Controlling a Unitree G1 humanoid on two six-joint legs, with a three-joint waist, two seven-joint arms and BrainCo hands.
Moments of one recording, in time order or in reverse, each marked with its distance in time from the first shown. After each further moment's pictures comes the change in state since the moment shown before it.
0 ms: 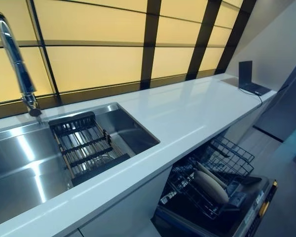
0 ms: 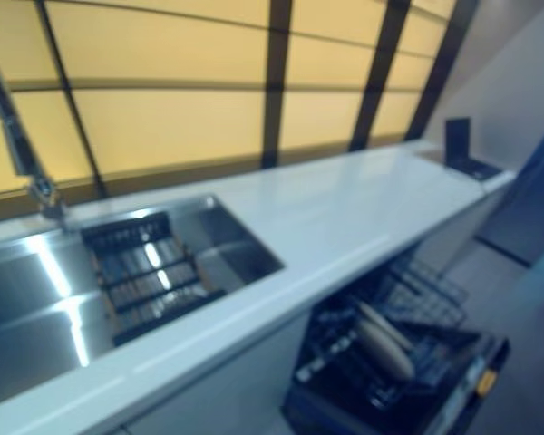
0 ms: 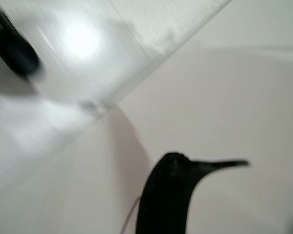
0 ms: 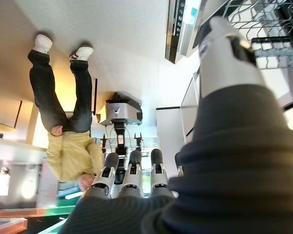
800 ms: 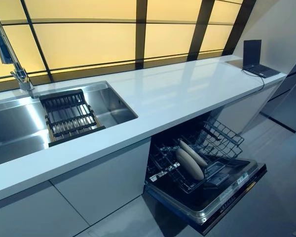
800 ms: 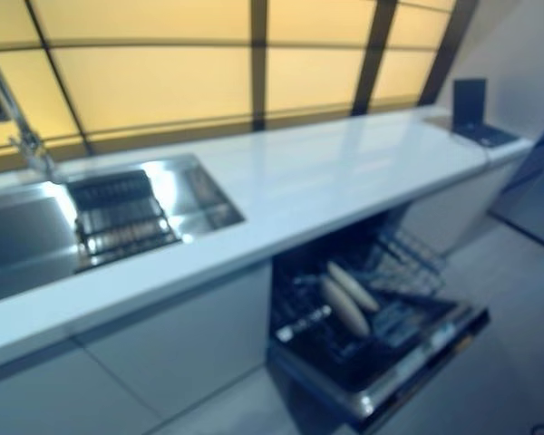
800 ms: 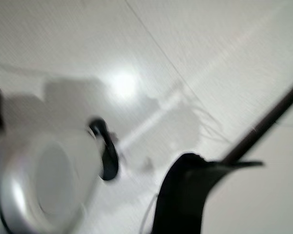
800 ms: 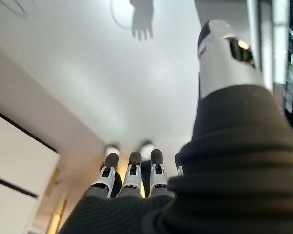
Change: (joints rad) left arm -0.042 0.005 0.067 -0.032 -0.198 -0.060 0.022; right arm -0.299 0.269 0.199 0.399 0.114 0.230 0.132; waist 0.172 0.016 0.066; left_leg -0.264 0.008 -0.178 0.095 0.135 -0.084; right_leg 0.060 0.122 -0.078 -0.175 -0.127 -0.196
